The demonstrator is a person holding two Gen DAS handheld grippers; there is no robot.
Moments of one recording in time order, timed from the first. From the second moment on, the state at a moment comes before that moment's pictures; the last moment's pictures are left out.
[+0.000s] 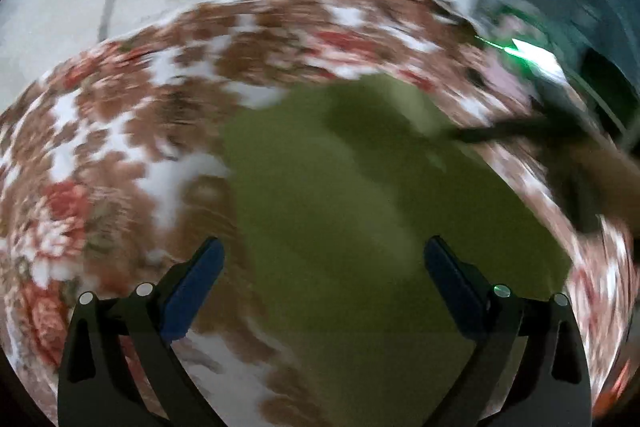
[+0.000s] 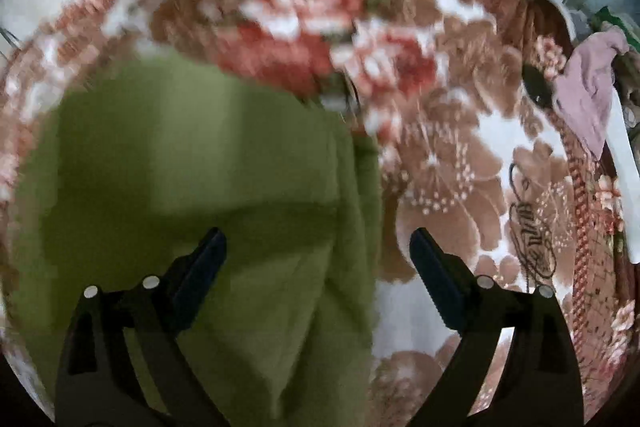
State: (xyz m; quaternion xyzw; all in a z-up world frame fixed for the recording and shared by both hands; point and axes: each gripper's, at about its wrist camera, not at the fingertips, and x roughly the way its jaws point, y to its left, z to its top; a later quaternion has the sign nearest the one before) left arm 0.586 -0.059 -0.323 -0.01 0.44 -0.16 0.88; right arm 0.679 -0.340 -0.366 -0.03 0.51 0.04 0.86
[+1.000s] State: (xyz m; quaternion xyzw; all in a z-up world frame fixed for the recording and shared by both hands) left arm 0.593 0.010 -0.348 -0.18 0.54 -0.17 0.80; right arm 0.593 -0.422 -0.383 0.13 0.57 0.12 0.80
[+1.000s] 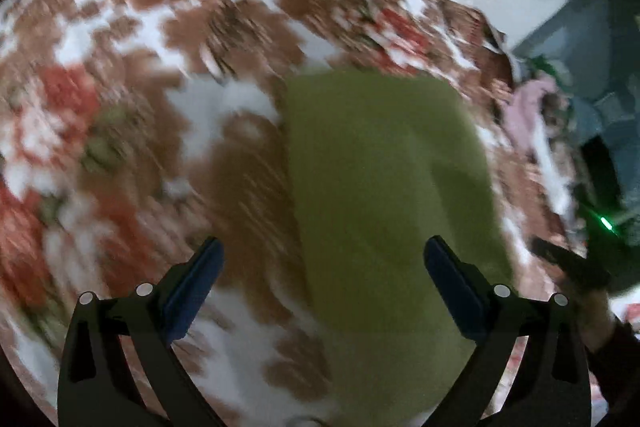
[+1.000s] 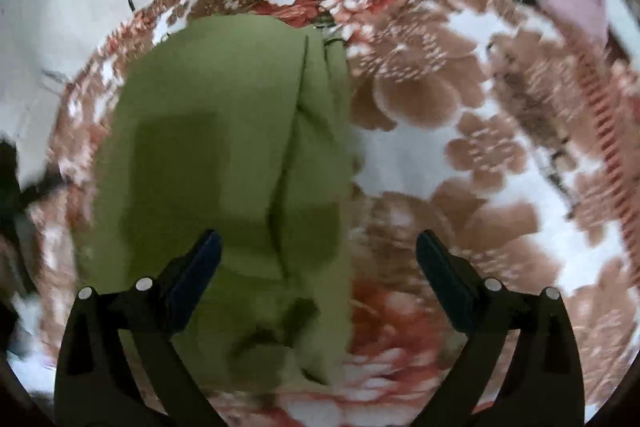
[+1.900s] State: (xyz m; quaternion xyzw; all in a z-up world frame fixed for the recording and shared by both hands) left arm 0.606 -0.067 -0.429 -0.21 0.59 -0.29 0.72; right arm 0.651 -0.352 -0.435 0.16 0.65 0.27 0.69
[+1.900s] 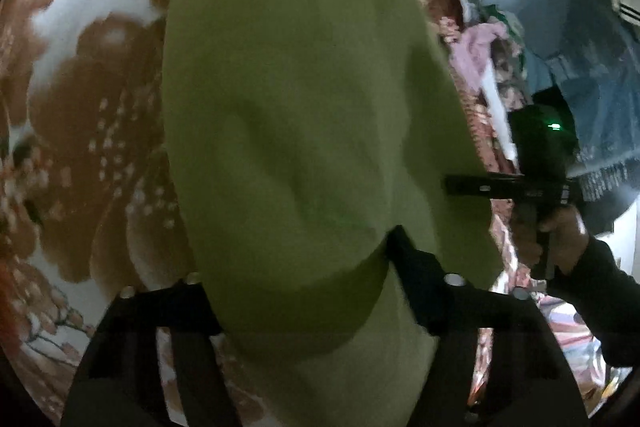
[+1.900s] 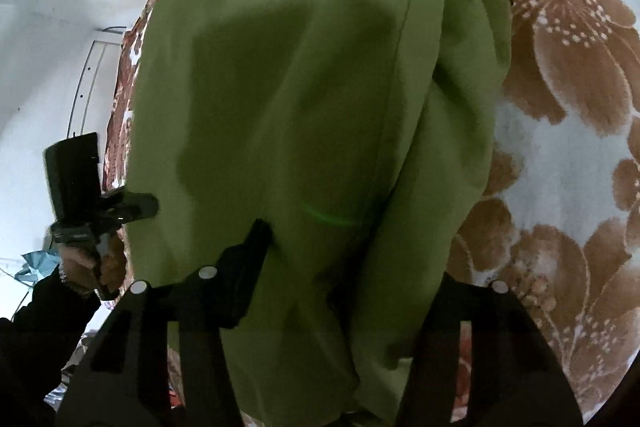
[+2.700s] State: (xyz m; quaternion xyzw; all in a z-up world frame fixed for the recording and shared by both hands) left arm 0.603 -0.102 -0.362 -0.22 0.56 -0.35 0.72; right arm 0.616 -0.332 -0.391 0.19 0.64 0.29 0.69
